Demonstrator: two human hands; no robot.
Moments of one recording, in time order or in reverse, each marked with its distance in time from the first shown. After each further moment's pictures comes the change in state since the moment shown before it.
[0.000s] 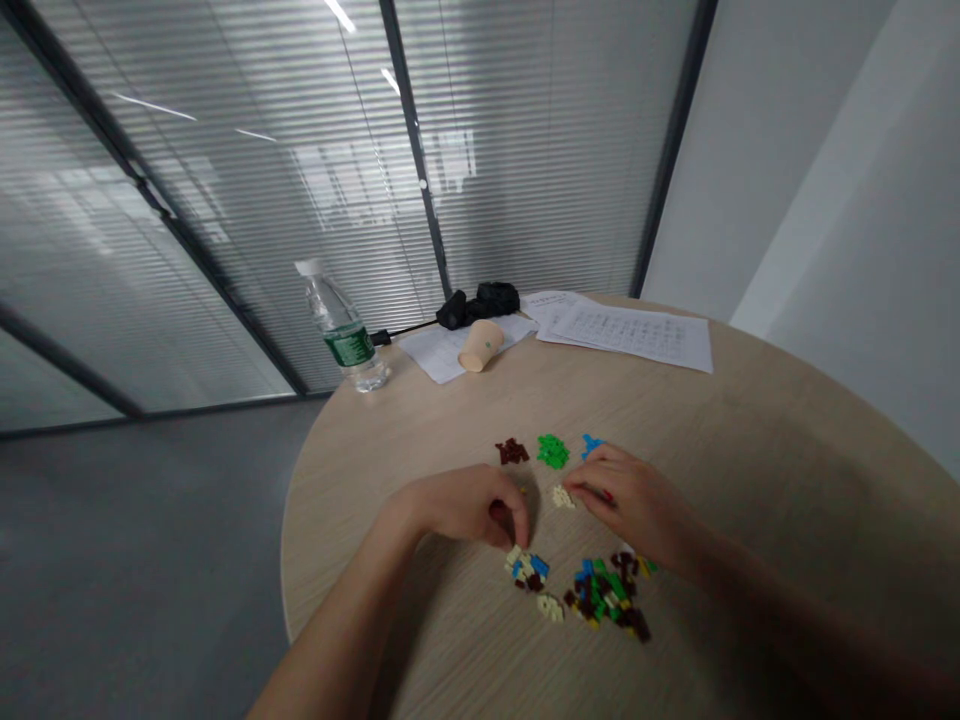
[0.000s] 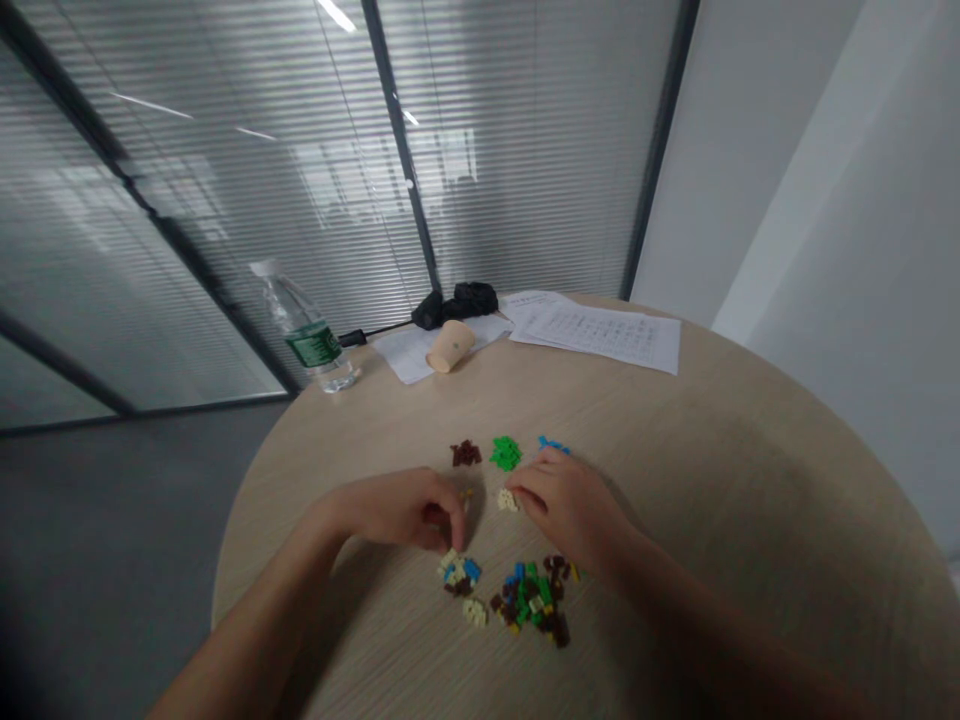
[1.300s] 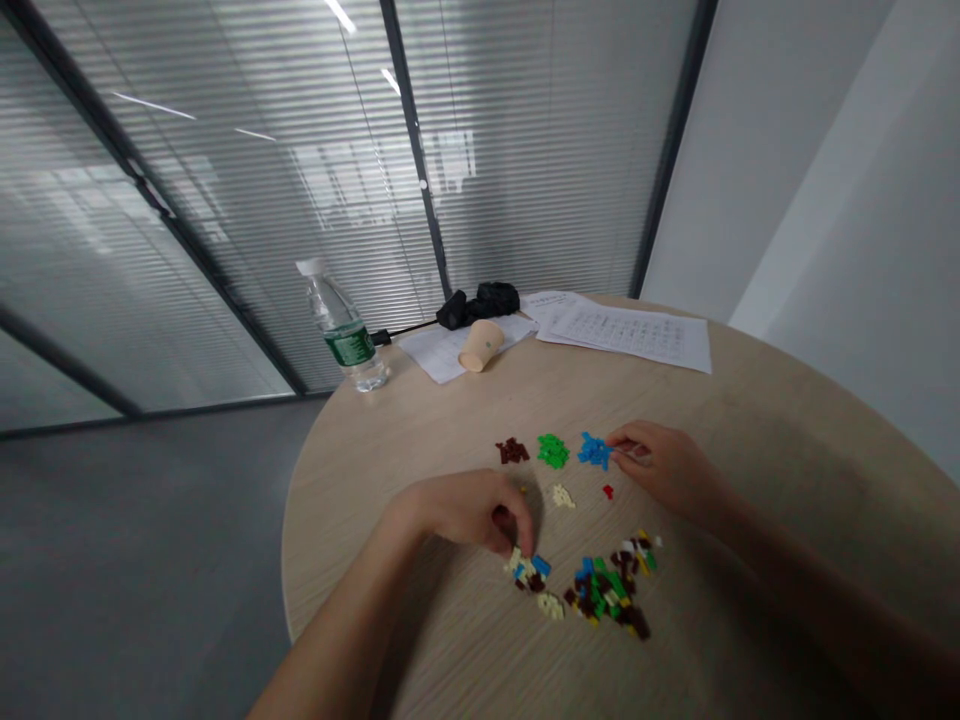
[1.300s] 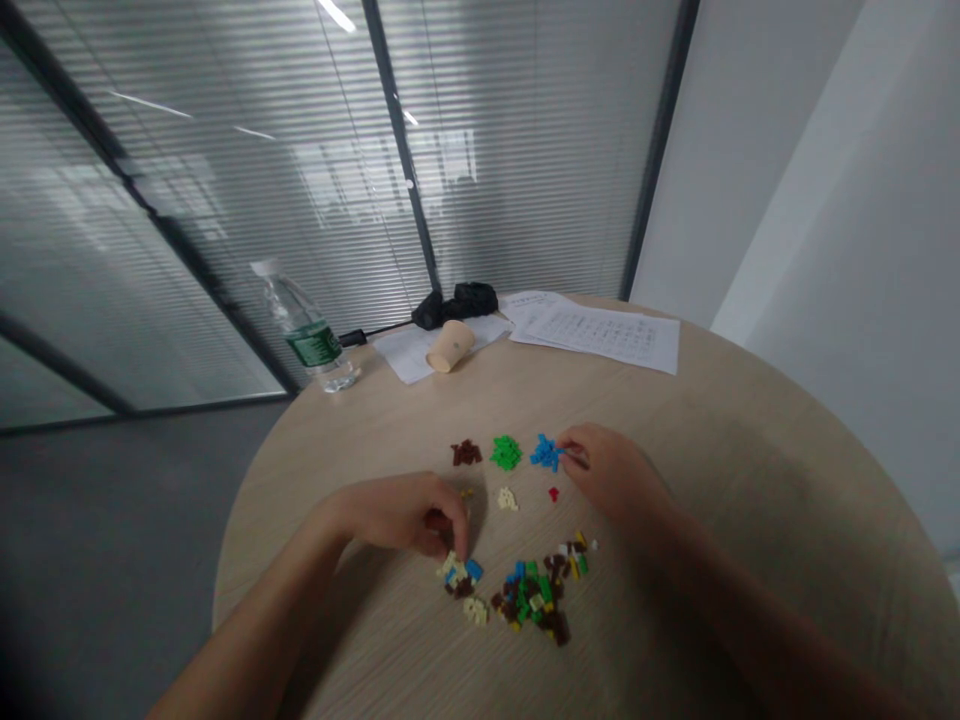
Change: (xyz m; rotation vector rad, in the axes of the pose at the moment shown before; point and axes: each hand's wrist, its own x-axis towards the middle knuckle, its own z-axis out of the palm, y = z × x) left_hand 0.002 -0.002 0.003 -0.085 -0.076 0.012; right_hand -0.002 0.043 -0.019 -0.074 0.057 0.375
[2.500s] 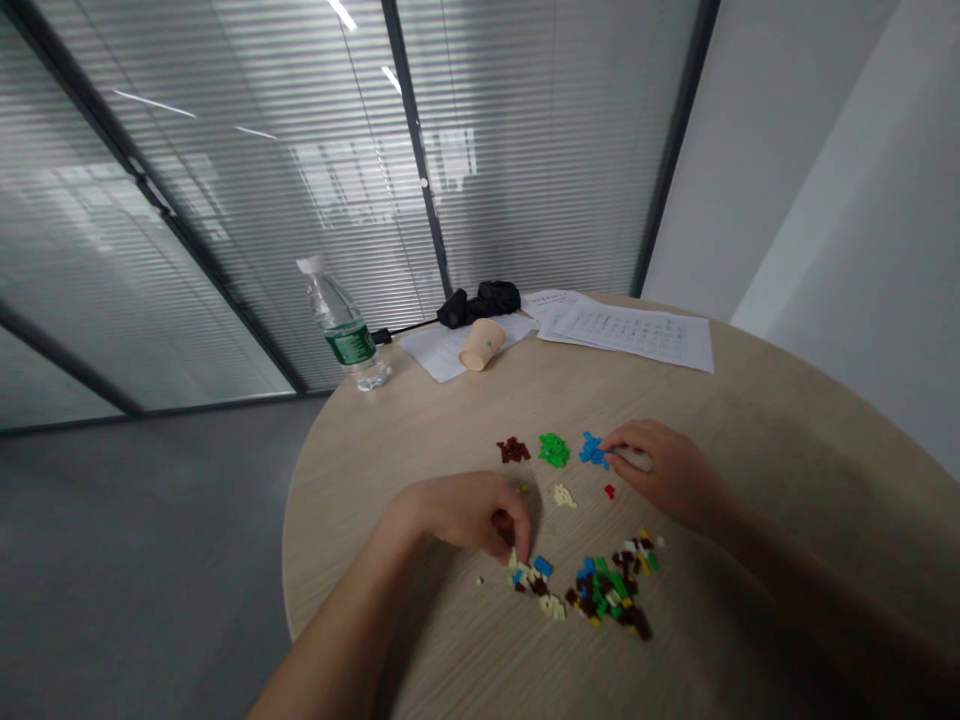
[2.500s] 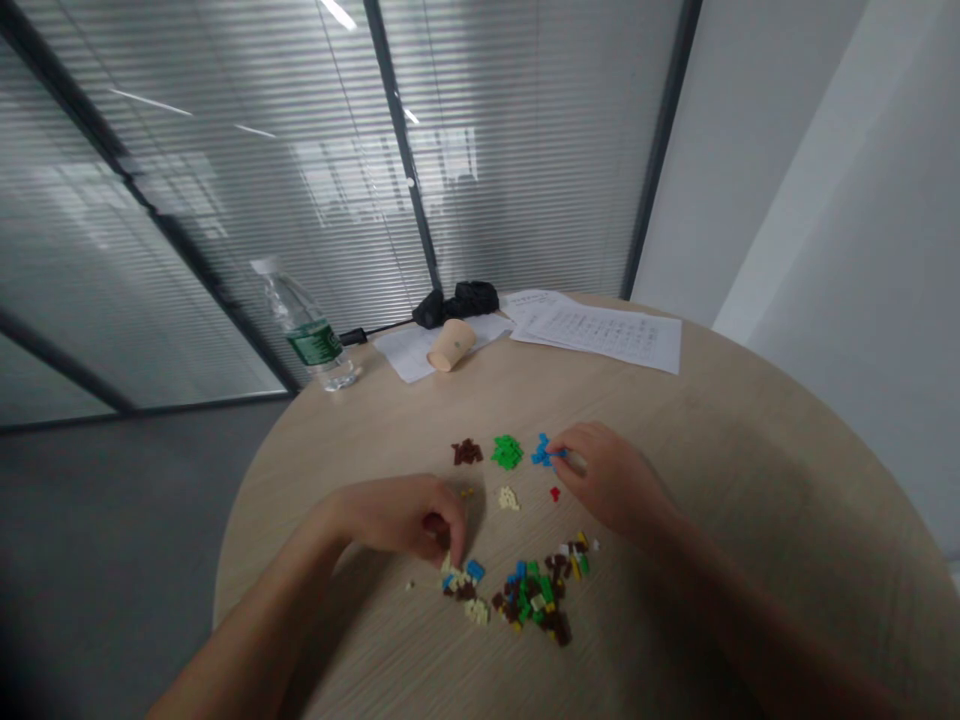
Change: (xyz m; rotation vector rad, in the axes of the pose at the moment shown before) left_hand -0.002 0.002 0.000 0.056 -0.027 0.013; right_hand -0.004 -0.011 -0.001 0.022 0.084 -0.177
